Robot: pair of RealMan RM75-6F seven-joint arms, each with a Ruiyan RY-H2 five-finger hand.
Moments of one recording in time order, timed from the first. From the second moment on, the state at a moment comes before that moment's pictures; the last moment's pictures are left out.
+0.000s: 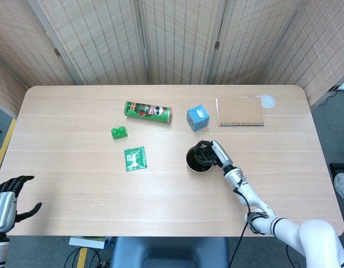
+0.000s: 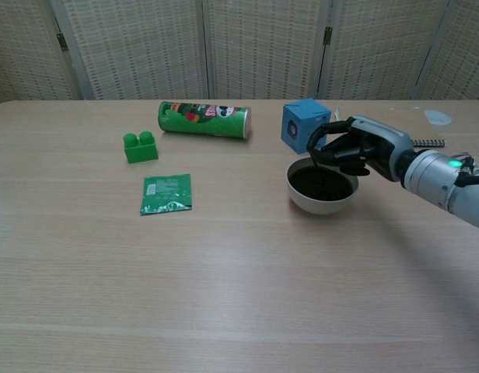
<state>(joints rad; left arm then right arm) -0.06 -1.17 -0.07 -1.67 1.44 1.52 0.08 0.74 -1.81 0.20 -0.88 -1.41 0.87 1.05</state>
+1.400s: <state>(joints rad) -0.04 -1.17 -0.07 -1.68 1.43 1.52 0.09 0.79 -1.84 0.20 -0.81 -1.40 0.84 0.99</state>
